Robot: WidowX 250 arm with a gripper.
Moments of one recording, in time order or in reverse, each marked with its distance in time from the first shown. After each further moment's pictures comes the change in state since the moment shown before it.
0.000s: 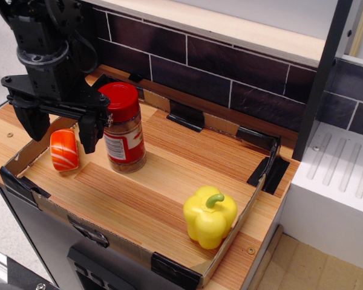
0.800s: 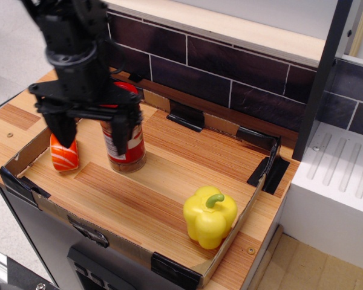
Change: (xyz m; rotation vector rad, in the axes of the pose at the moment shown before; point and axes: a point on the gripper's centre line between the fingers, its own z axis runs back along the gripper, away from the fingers) arm 0.002 -0.036 0.006 -0.082 0.024 0.090
